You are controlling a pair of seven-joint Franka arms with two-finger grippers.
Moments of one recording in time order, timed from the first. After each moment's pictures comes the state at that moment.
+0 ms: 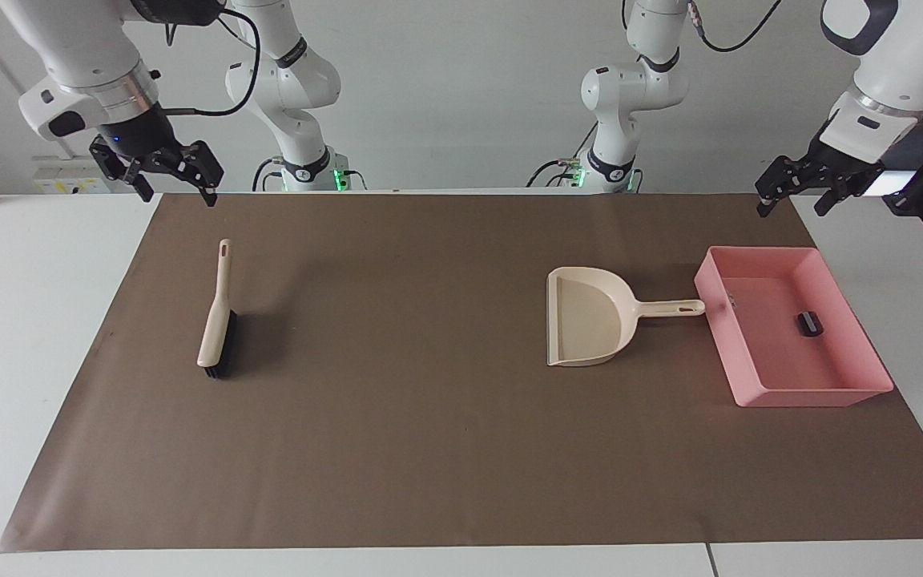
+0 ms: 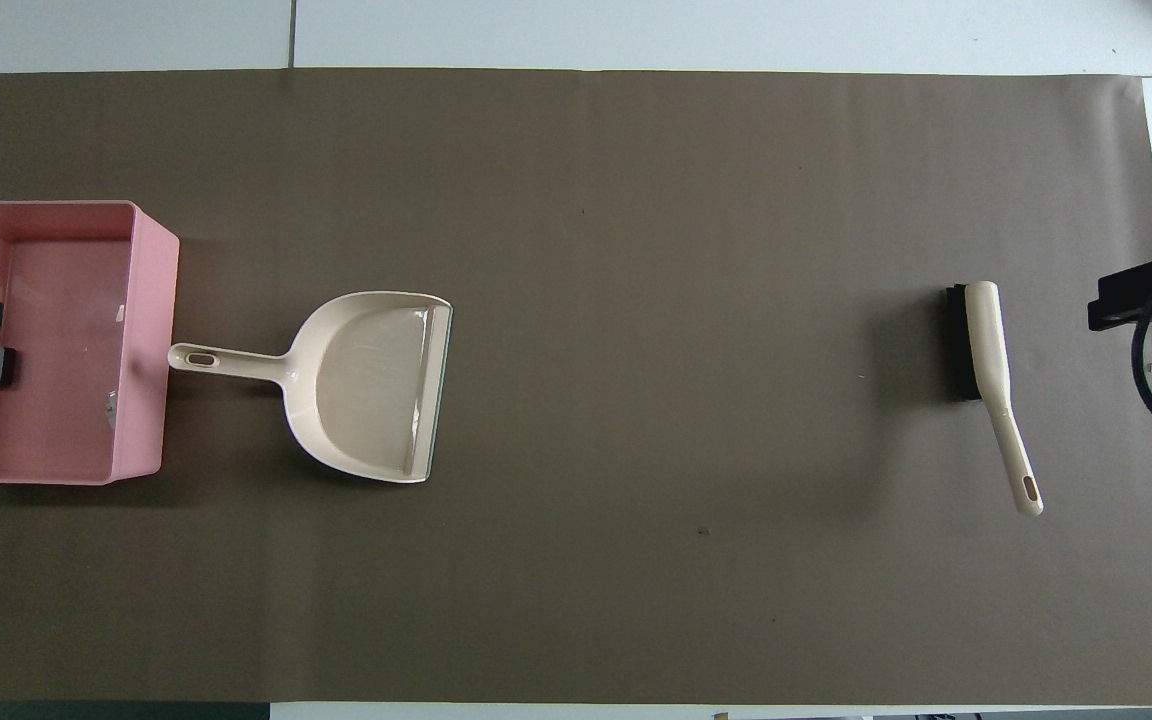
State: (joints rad) left arm 0.03 -0.03 0.00 -1.57 0.01 1.53 0.11; right arm 0.04 -0.05 -0.07 -1.57 -0.03 1.47 0.07
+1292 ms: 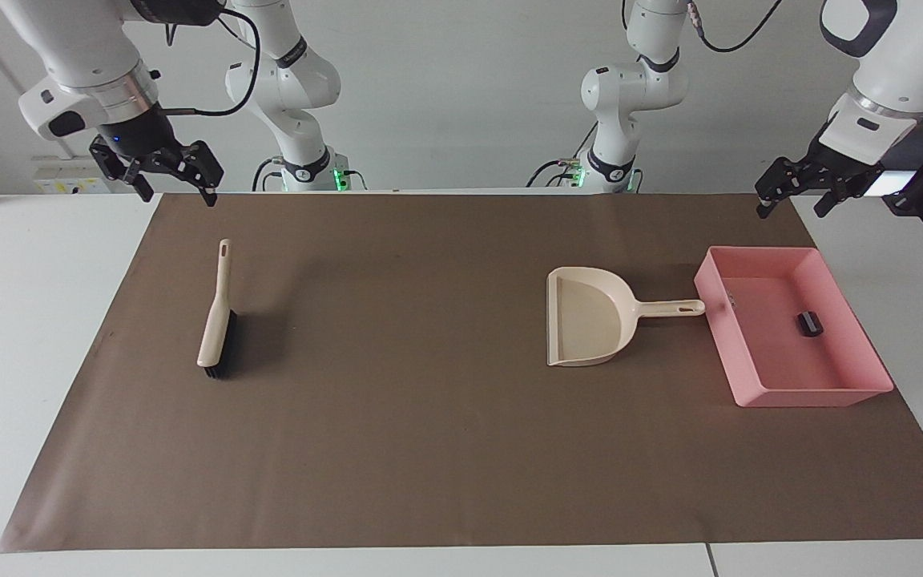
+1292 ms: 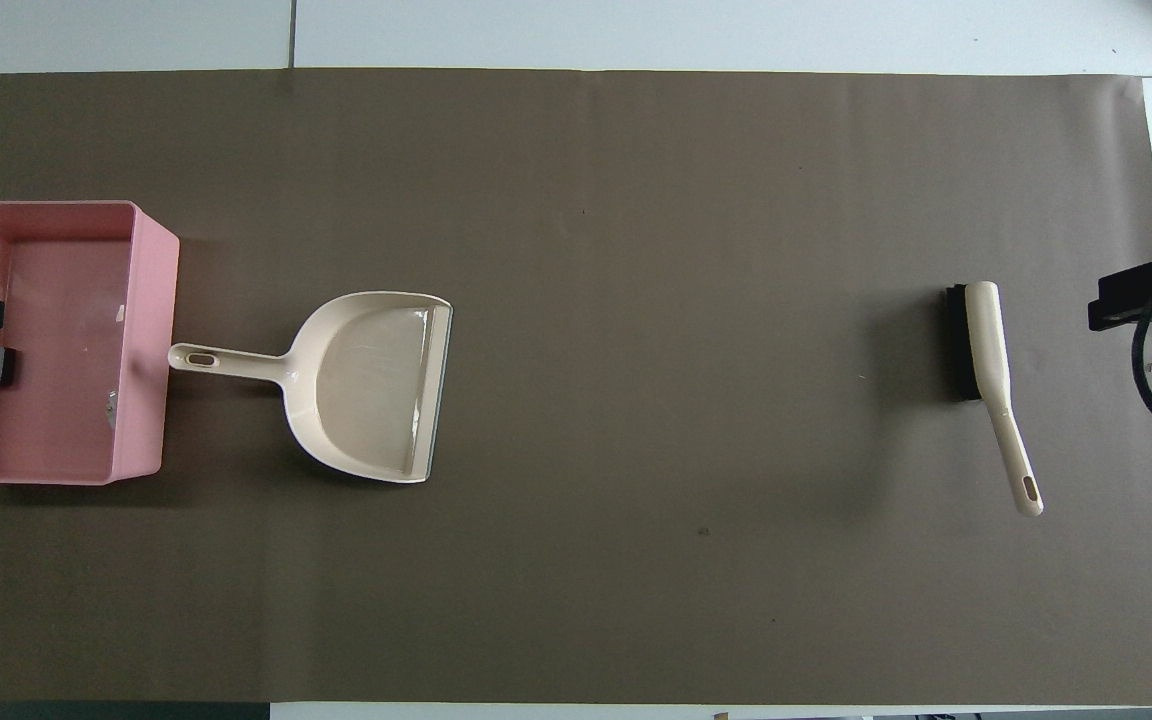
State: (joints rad) left arm 0.03 -0.03 0.00 -1.57 0.01 1.53 0.11; right arm 0.04 -0.05 -0.07 -1.57 -0.03 1.47 0.07
